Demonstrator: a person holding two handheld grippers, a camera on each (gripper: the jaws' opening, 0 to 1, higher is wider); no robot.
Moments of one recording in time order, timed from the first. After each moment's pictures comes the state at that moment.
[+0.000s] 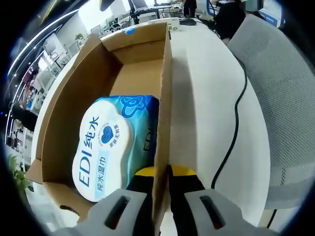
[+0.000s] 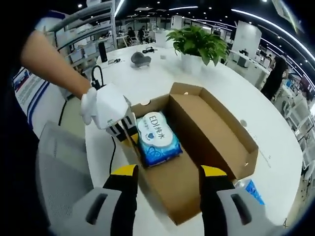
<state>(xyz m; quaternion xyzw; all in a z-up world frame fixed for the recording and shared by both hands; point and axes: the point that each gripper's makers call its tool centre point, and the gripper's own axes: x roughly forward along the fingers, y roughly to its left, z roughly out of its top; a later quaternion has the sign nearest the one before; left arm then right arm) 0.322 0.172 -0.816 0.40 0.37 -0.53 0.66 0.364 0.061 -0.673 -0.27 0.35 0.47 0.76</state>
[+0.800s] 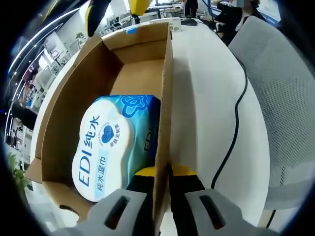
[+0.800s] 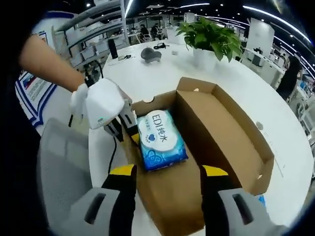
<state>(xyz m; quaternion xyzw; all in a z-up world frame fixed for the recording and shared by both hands) 0.324 0.171 -0.816 0.39 0.37 -0.53 0.66 0.381 0.086 -0.703 -0.25 0.38 0.53 0.72</state>
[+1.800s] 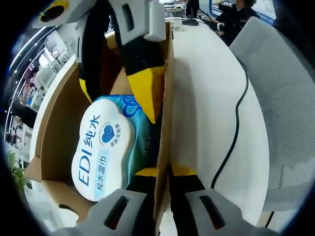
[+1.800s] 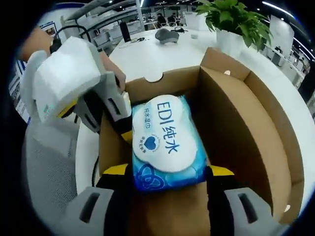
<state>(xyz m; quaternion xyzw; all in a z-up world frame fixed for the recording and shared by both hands) 0.325 0.170 -0.816 0.39 0.38 -0.52 0.66 0.384 0.136 -0.789 -0.29 0.40 0.57 0.66</state>
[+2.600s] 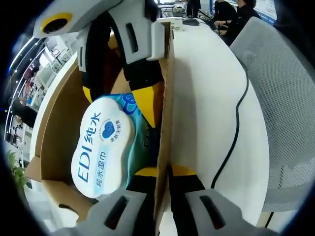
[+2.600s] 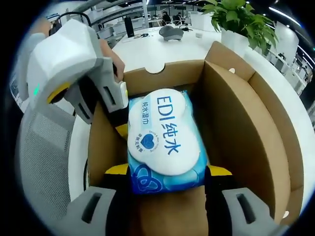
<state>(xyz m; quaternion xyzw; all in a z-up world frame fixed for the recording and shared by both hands) 0.325 0.170 -0.815 0.39 0.38 -0.52 0.66 0.388 0.128 -0.793 -0.31 0.38 0.58 0.65</state>
